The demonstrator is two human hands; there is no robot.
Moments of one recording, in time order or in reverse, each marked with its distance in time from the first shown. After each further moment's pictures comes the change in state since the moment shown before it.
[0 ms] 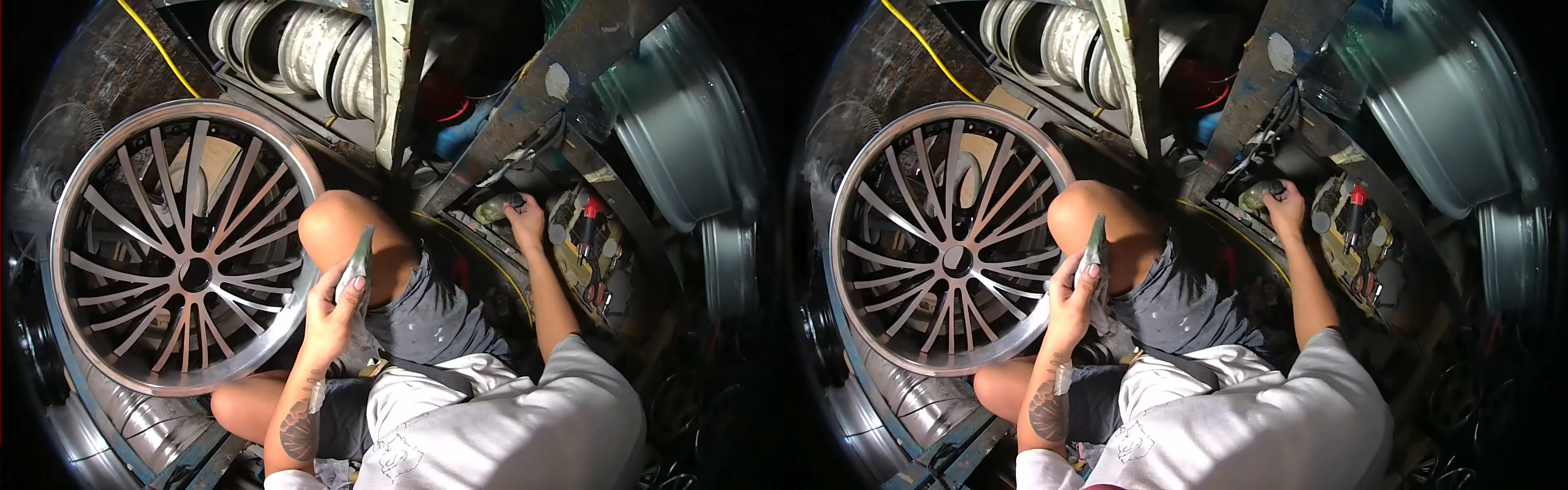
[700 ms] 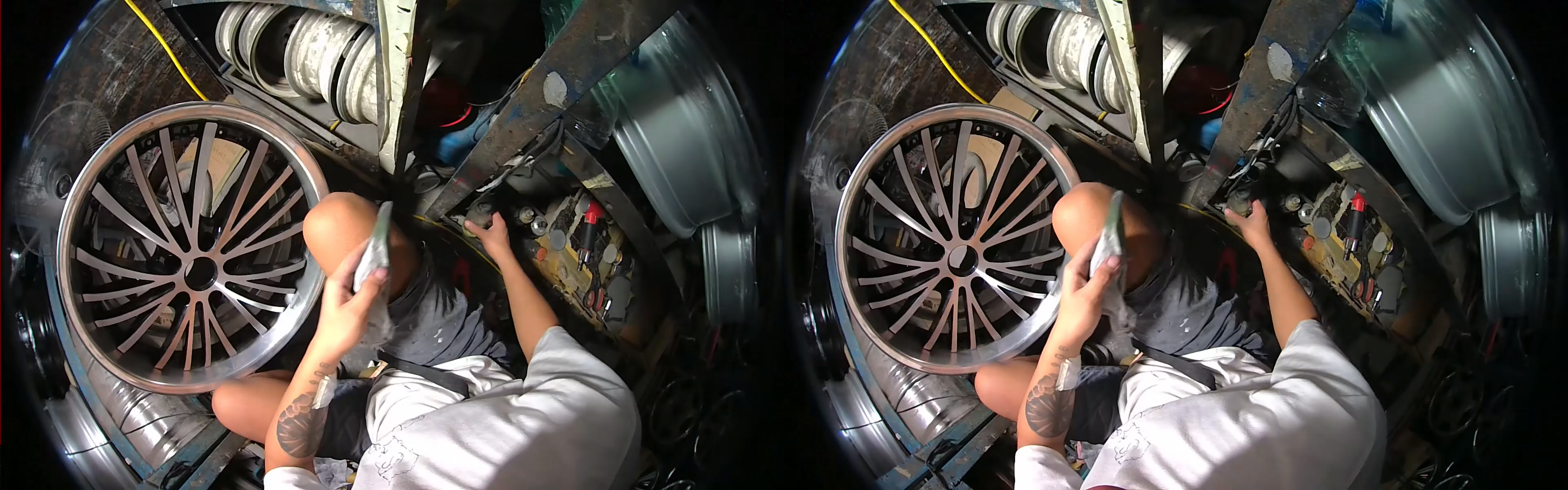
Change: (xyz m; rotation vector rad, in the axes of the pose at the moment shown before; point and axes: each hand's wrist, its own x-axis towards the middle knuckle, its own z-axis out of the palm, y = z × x) left_hand 0.012 0.022 0.024 -0.056 -0.070 -0.010; right_hand -0.035 -0.011 0.048 0.091 -0.359 0.117
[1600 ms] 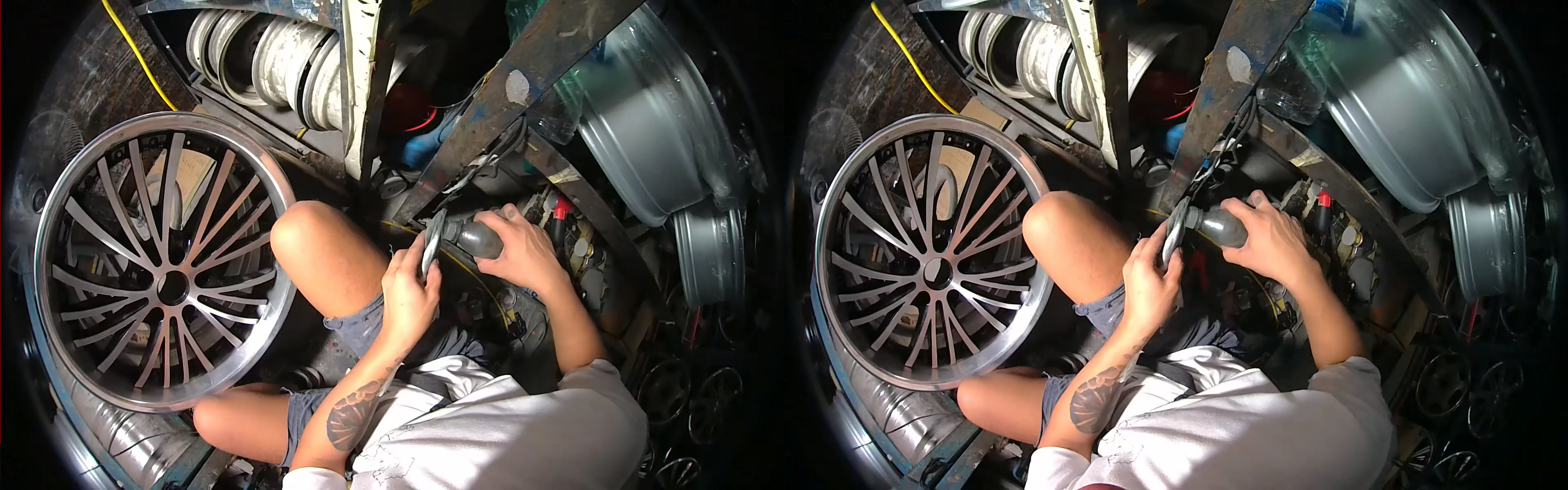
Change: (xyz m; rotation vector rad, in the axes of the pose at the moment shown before) left_hand 0.030 -0.041 0.115 0.447 0.152 0.278; right_hand -0.128 -0.240 -0.131 -0.824 -0.186 -0.351
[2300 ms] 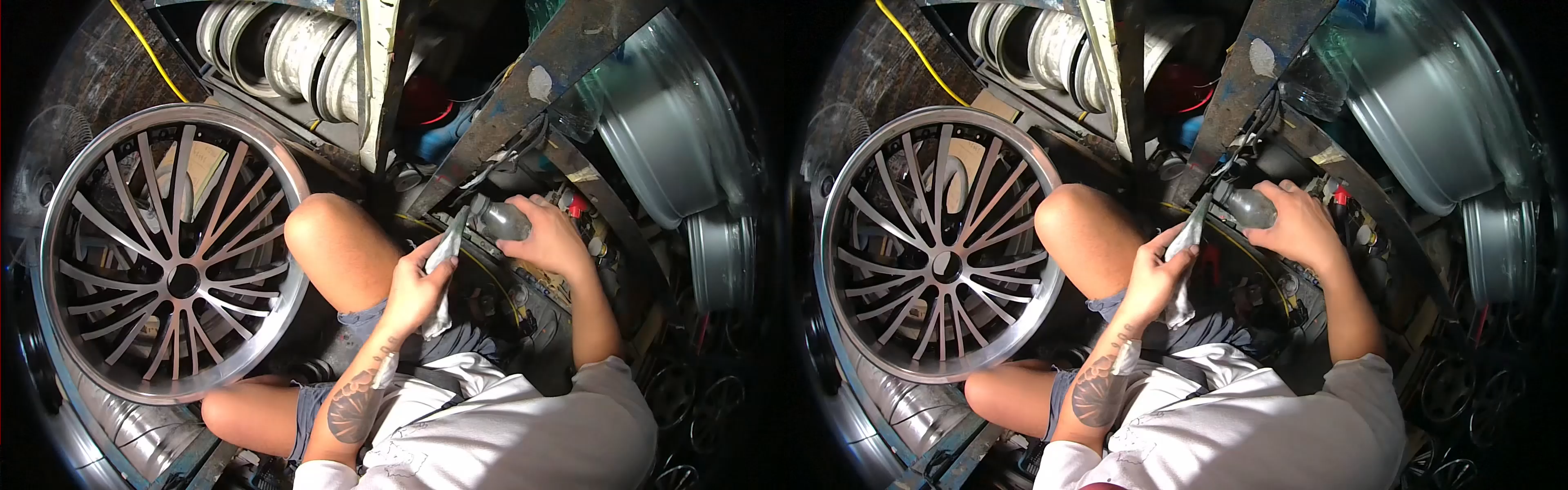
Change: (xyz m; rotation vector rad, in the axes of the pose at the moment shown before) left_hand 0.009 -0.016 -0.010 -0.535 -0.272 -0.340; right_hand 0.012 0.017 -0.011 0.064 0.042 -0.045
